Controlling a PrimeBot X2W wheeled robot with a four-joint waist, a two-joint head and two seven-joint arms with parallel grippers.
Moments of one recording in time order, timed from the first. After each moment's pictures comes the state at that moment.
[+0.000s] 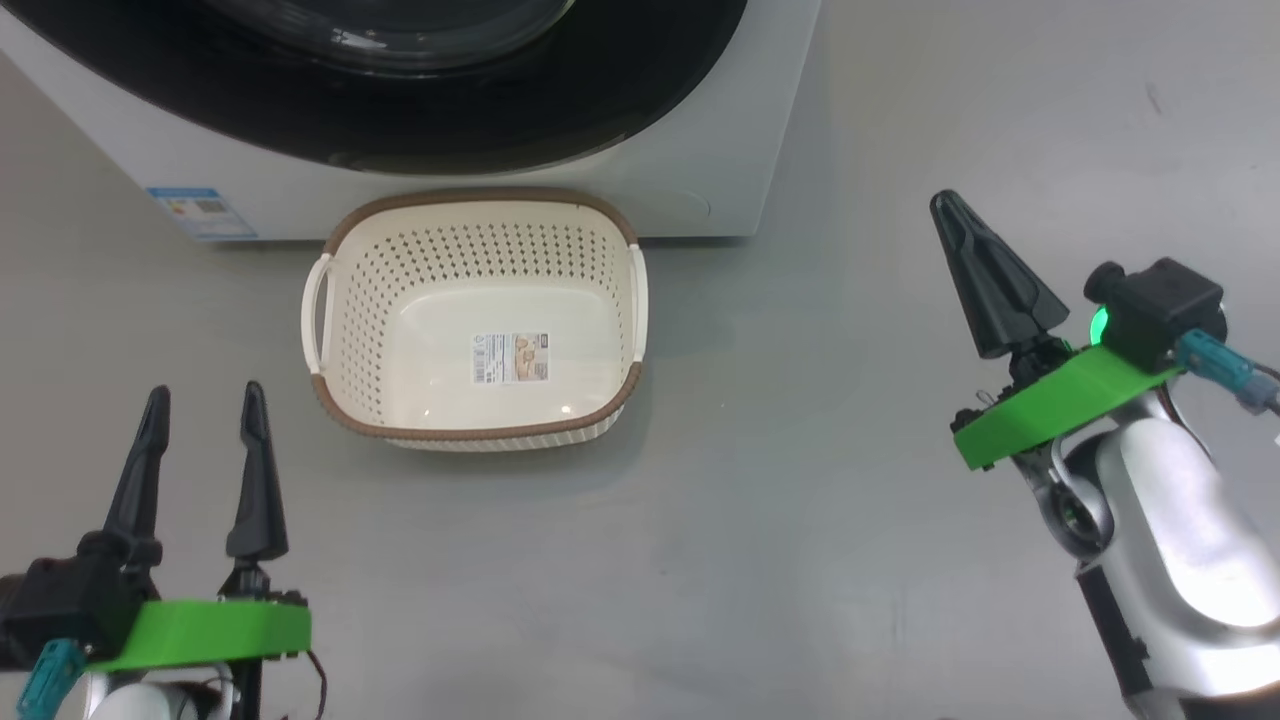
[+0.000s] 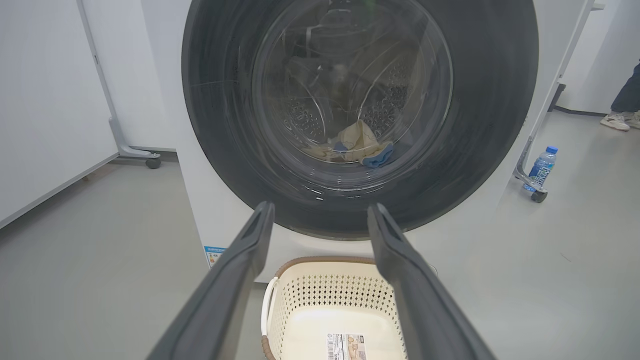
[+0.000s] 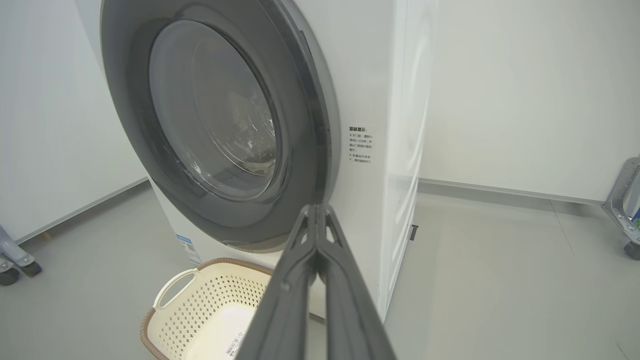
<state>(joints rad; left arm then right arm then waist) -0.11 0.11 0.04 0.03 -0.18 -0.13 -0.26 -0.45 -0.17 0.22 0.28 0.25 0.13 -0.26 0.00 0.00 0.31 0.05</state>
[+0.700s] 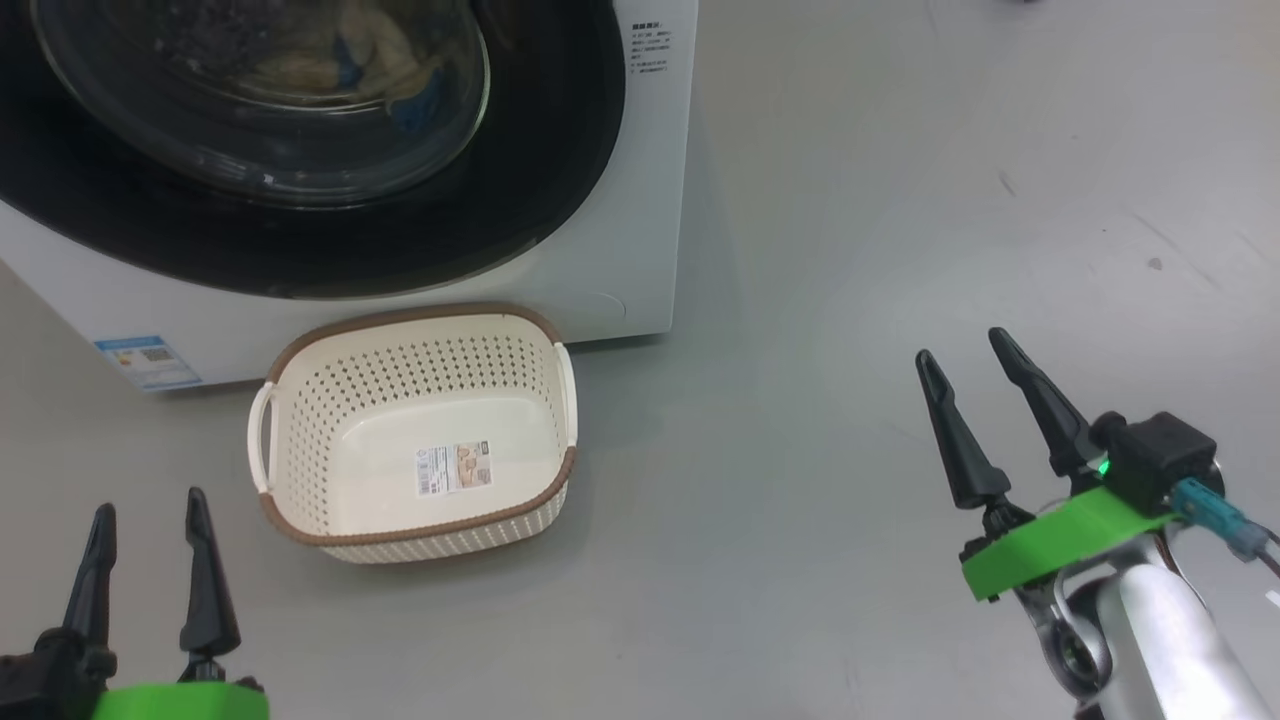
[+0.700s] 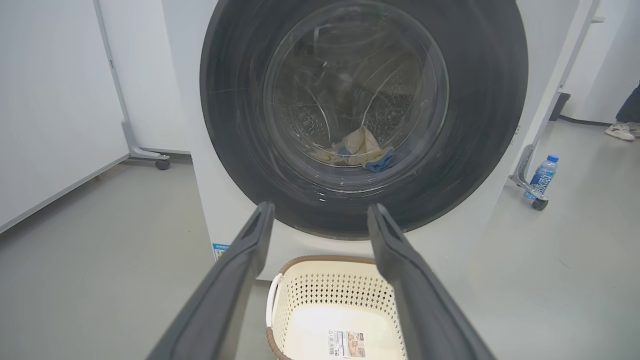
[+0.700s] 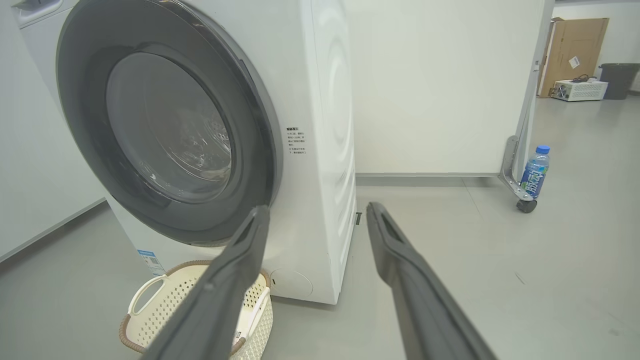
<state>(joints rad) 0.04 0.10 0.15 0.07 -0.18 -0.13 -0.26 -0.17 -0.08 0.10 0.20 0.19 0.13 -0.26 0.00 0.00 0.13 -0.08</state>
